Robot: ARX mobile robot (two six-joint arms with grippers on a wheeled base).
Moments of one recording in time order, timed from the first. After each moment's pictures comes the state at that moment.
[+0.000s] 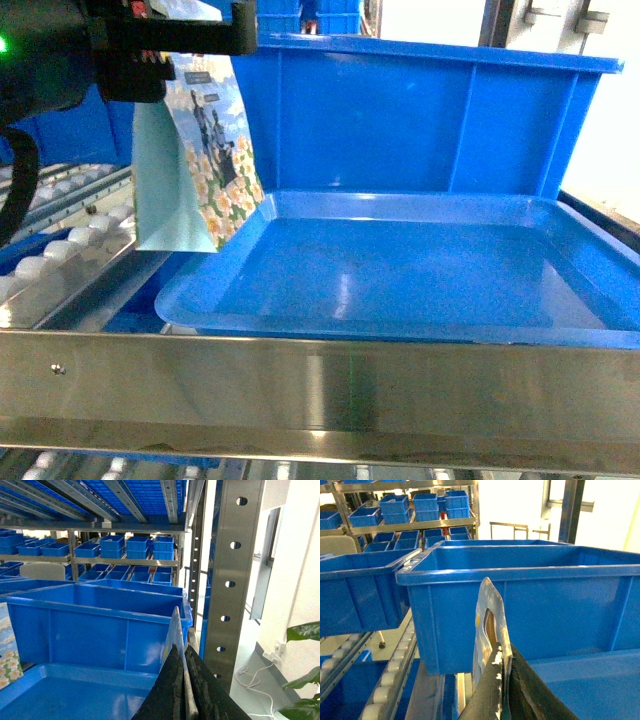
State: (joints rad) left arm -0.41 1.45 0.63 0.84 -0.28 0.03; right arm 0.04 0.42 0.39 0.23 -0.03 0.02
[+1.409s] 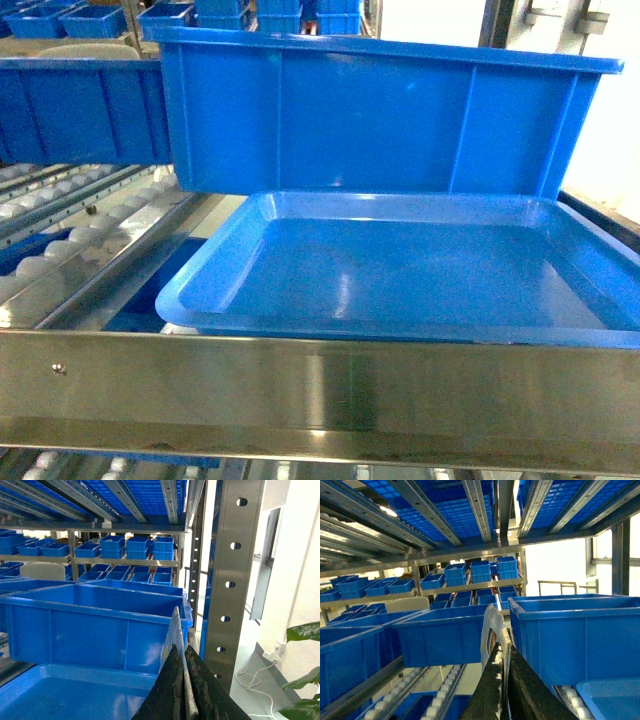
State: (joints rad) left arm 0.02 0.46 0.21 0.53 -0.01 0.13; right arm 0.04 0.42 0.39 0.23 -0.03 0.02
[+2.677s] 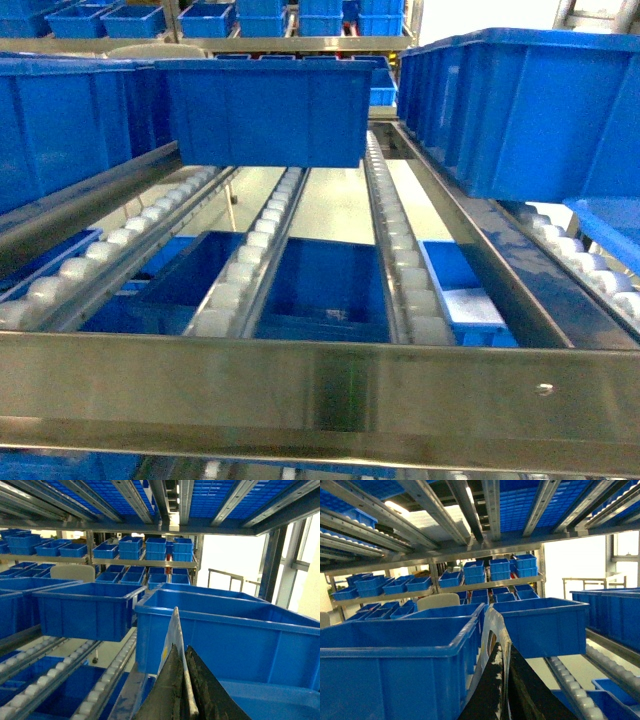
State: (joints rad) left arm 0.02 0.46 0.21 0.53 -0.01 0.13; right arm 0.04 0.42 0.39 0.23 -0.03 0.02
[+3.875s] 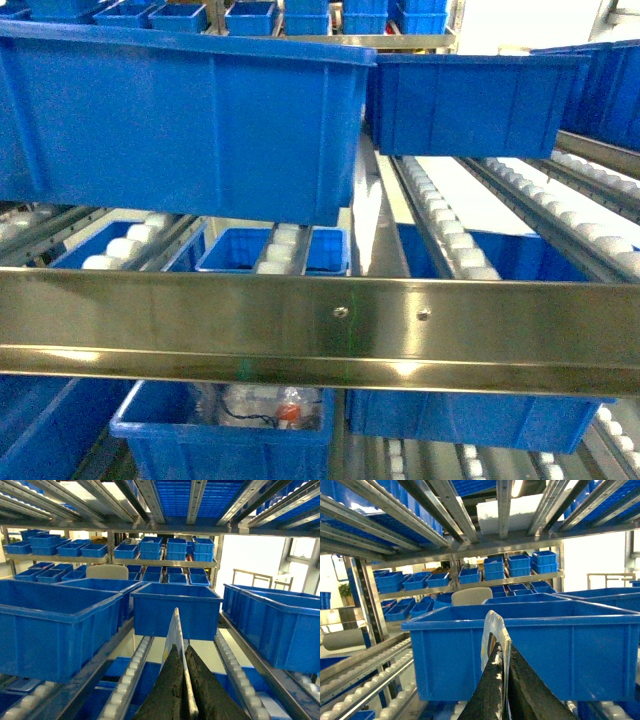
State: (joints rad) left arm 0.02 0.46 0.21 0.53 -0.01 0.13; right arm 0.05 0.42 0.39 0.23 -0.03 0.02
